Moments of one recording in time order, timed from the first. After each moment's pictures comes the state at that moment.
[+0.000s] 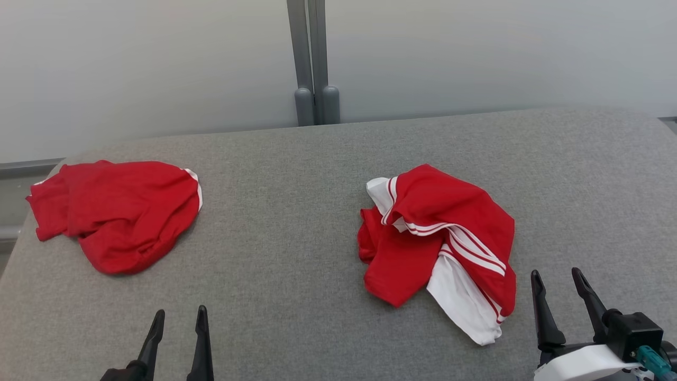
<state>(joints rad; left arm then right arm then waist) 0.18 0.05 -0.04 0.11 -0.25 -0.10 -0.26 0.12 -0.07 -0.05 0.12 0.14 0.13 -0.26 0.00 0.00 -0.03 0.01</state>
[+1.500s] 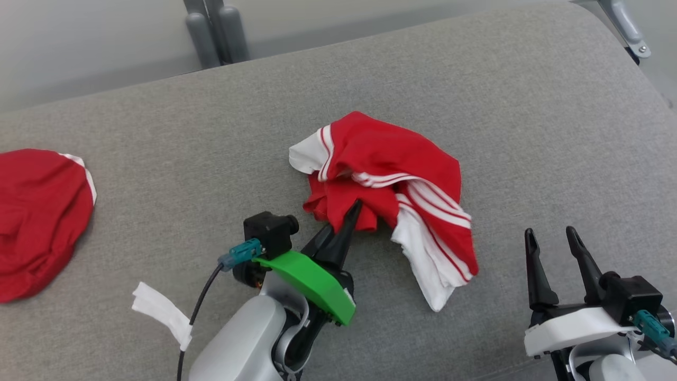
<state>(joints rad) -0.43 0.05 -0.67 0.44 -0.75 -0.12 -0.17 -0.01 -0.05 -0.05 0.13 0.16 0.13 -0.26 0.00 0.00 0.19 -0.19</state>
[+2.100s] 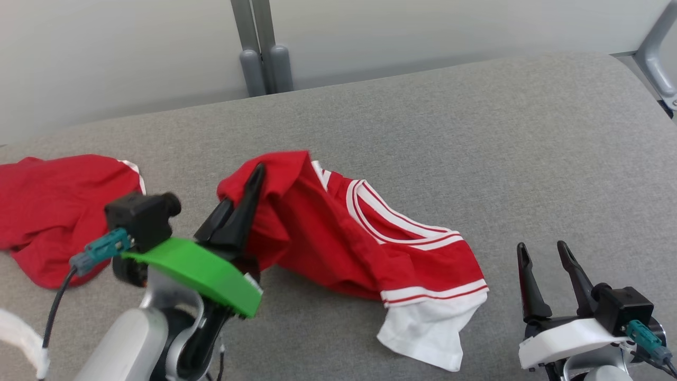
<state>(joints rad) -0.31 0.34 -0.49 -0.20 -0.81 0.12 0.11 0.03 -0.05 -0.02 0.14 0.18 0.13 -0.26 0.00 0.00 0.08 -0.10</state>
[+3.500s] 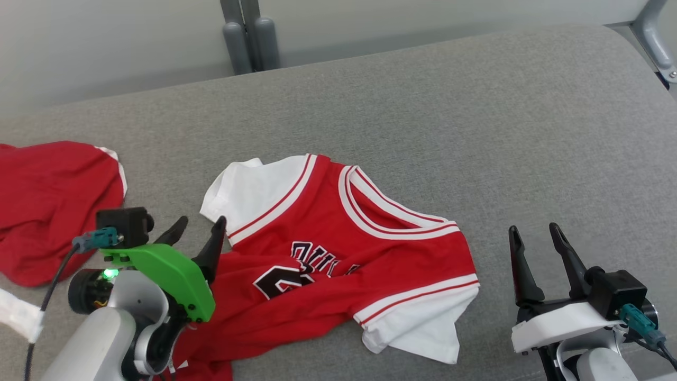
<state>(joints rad) -0.28 0.48 -0.48 0.03 -0.81 0.16 0.26 -0.02 -0.05 0.00 0.14 0.17 0.13 -0.26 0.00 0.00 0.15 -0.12</state>
